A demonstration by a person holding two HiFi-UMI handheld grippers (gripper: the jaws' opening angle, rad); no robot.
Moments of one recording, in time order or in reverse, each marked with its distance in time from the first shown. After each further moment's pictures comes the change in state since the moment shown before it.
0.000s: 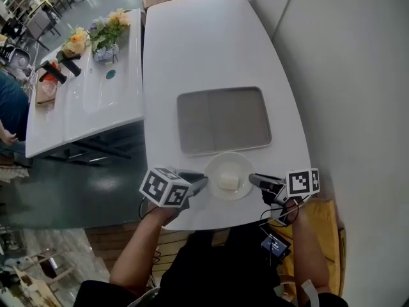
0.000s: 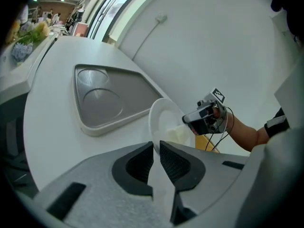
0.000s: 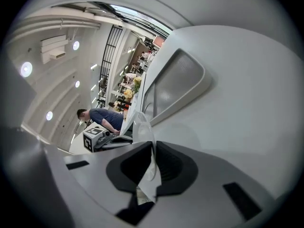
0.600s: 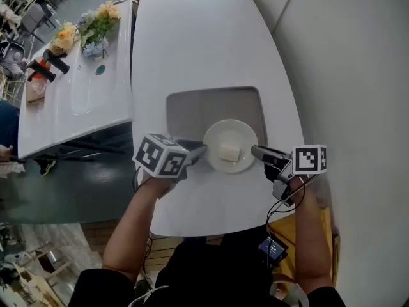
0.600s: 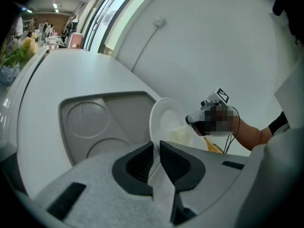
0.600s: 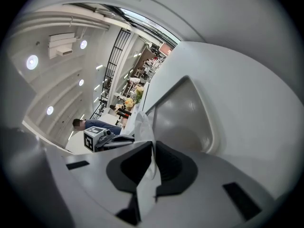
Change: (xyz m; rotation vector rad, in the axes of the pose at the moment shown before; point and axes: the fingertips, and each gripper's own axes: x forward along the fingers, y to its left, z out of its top) left arm 0.022 0.038 0.109 0.077 -0.056 0.033; right arm -0.006 -0.001 0.112 -0.095 -0.073 0.005
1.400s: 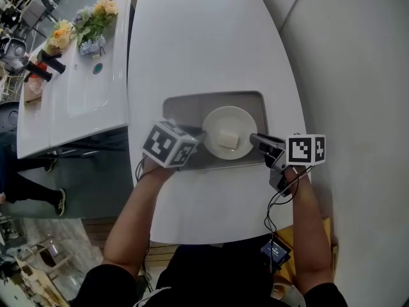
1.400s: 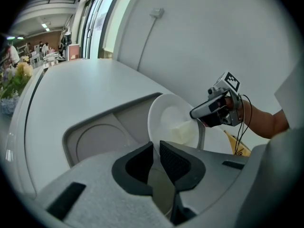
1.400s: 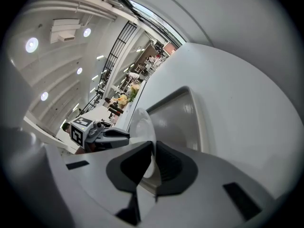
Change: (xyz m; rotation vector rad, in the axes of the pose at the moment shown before) left arm 0.030 0.065 0.037 0.106 0.075 0.164; right arm 0.045 -0.040 0.055 -0.110 0.027 -0.091
